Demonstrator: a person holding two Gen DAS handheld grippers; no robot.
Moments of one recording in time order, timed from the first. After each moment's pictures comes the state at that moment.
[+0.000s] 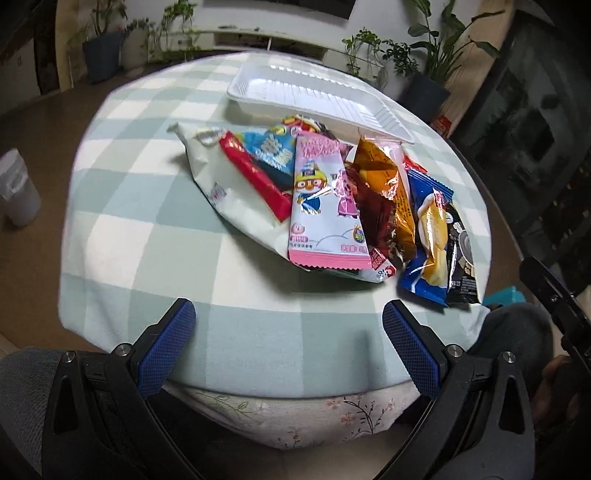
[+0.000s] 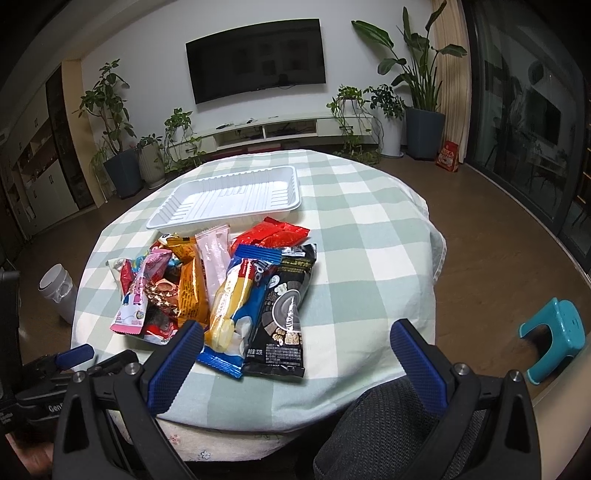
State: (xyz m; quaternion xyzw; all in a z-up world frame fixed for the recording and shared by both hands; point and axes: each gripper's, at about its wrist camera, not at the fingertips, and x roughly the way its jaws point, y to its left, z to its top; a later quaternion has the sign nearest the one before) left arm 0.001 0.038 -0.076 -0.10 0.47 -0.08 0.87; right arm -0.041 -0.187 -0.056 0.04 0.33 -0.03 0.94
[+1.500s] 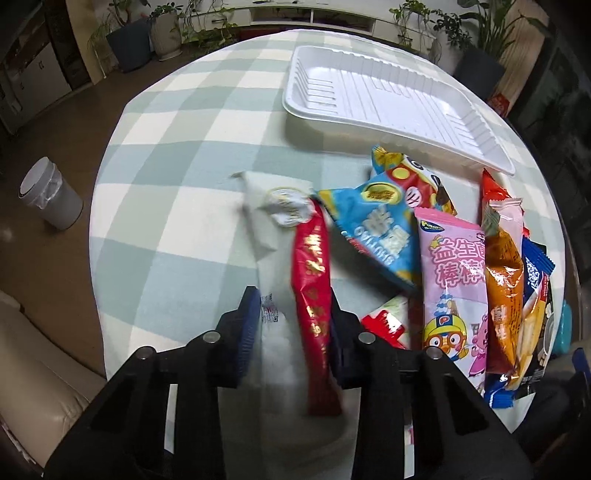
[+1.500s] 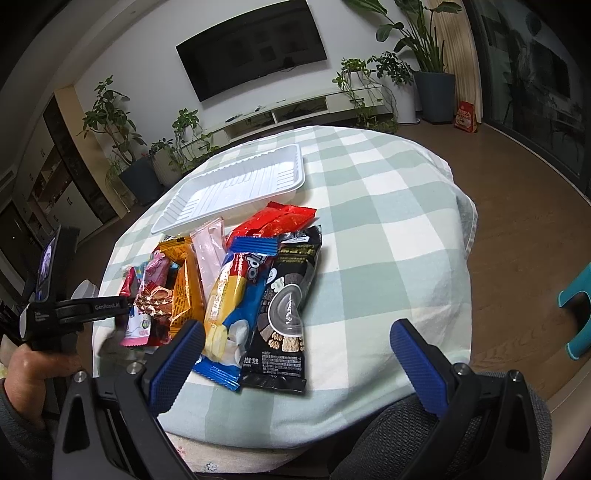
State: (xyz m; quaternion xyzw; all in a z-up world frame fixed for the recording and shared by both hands) left arm 0.124 0.068 -0.087 -0.04 0.53 0.03 0.85; right arm -0.008 -0.223 -0.072 0.13 0.36 0.03 0.92
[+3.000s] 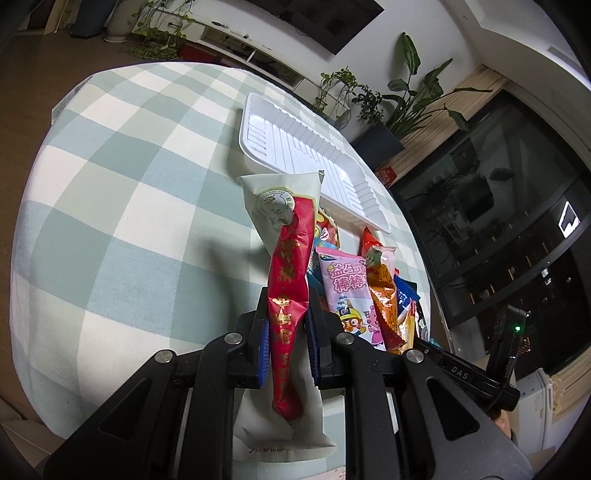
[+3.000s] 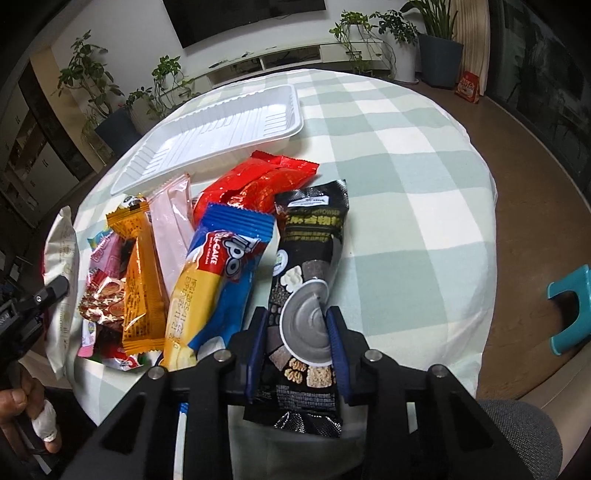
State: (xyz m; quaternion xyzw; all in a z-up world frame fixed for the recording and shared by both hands) left arm 0.087 0.134 -0.080 -0.26 0.42 -0.18 0.85; right arm 0.058 -0.209 -0.104 0.10 0.47 0.01 0.88
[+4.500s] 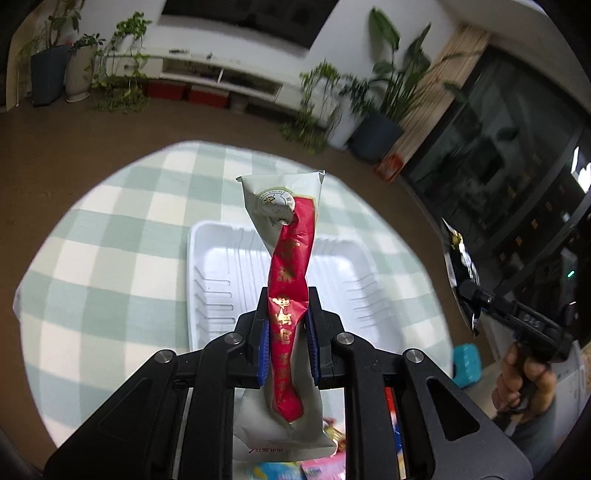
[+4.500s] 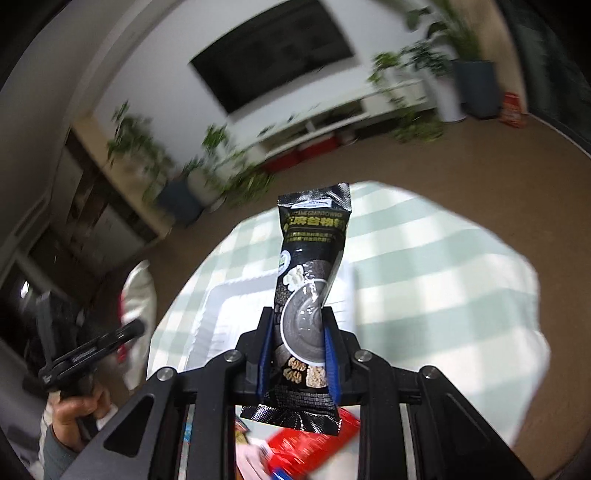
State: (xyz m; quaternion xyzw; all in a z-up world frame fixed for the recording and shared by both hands) left arm 0.302 0.084 0.024 -0.13 0.43 -0.19 0.88; right arm 0.245 -0.252 0.016 0.18 0.37 0.13 0.90
